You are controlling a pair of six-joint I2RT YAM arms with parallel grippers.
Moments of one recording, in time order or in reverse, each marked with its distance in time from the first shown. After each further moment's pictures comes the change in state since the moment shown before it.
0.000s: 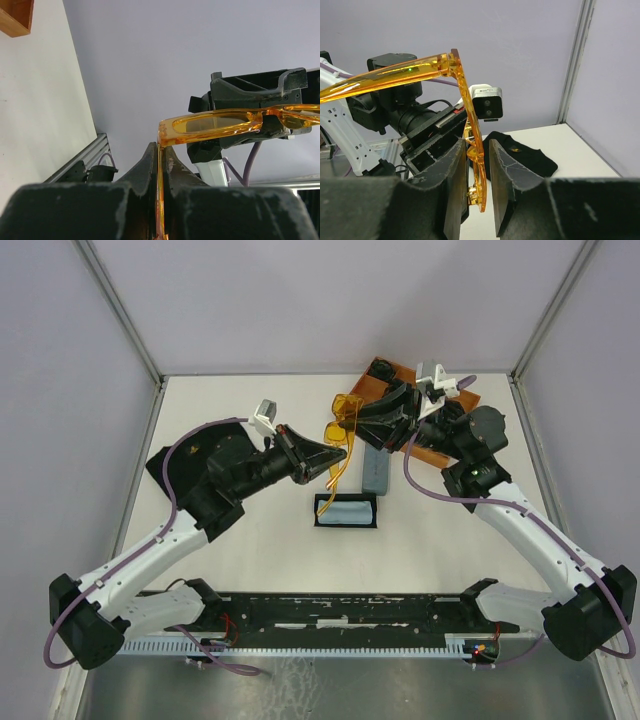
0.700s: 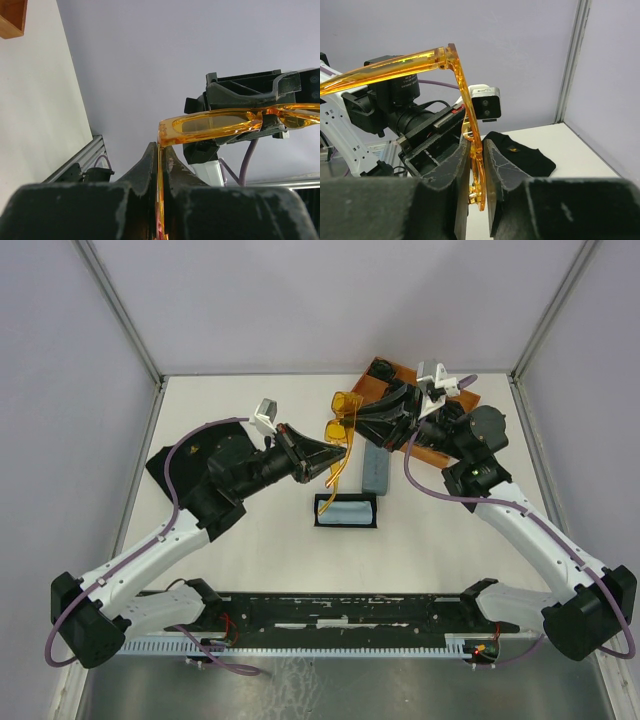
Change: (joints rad) left arm 0.000 0.010 -0.005 0.041 0.001 -0.015; right arm -0.005 0.000 0.000 -0.002 0.009 0.000
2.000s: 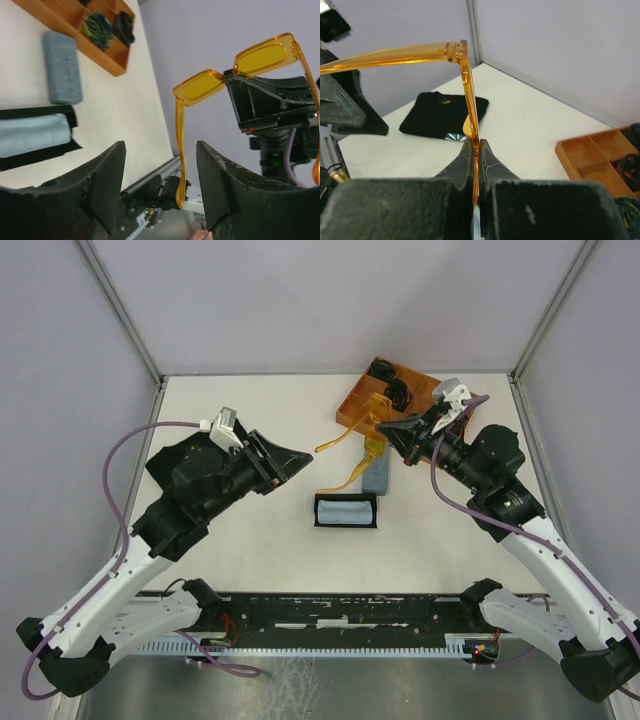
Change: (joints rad) left arm 0.000 -0.207 0.082 -0.454 -0.248 0.328; right arm -0.002 -0.224 -0.078 -0.457 0.410 -0.174
